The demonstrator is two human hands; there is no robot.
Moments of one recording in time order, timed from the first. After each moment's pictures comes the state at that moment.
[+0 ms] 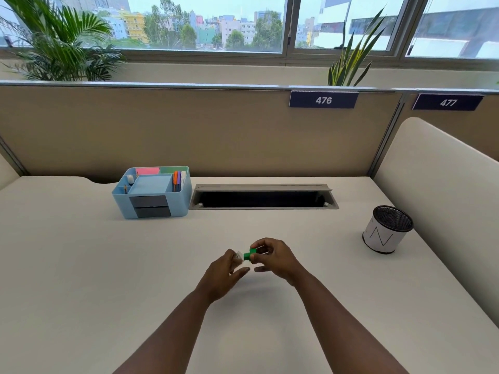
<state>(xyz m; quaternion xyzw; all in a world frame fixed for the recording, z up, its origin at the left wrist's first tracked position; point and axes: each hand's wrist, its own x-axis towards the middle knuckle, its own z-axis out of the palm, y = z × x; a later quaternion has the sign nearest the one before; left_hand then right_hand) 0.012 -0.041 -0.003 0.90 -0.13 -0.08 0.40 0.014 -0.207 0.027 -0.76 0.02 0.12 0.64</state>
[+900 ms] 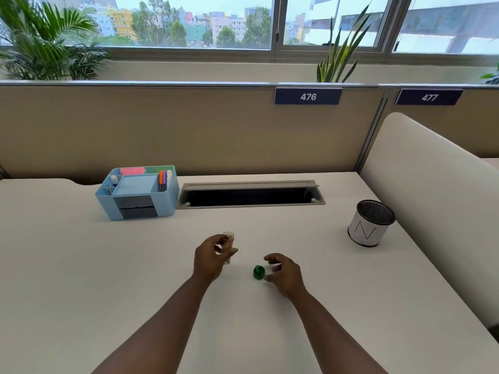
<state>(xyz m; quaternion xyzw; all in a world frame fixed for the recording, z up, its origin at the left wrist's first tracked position) 0.026 -0.066 0.015 0.86 0.00 0.04 0.52 -0.014 -0.245 -0.020 -0.85 0.13 0.02 0.51</state>
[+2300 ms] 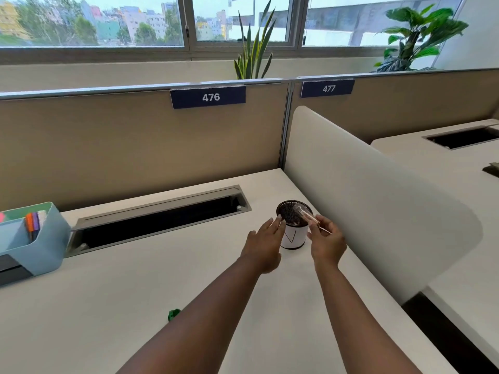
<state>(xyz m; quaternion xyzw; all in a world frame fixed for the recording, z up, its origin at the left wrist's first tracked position) 0.047 -0.340 0.051 0.90 -0.42 -0.09 0.07 -0.003 -0.461 0.036 -0.60 0.39 -0.39 0.58</state>
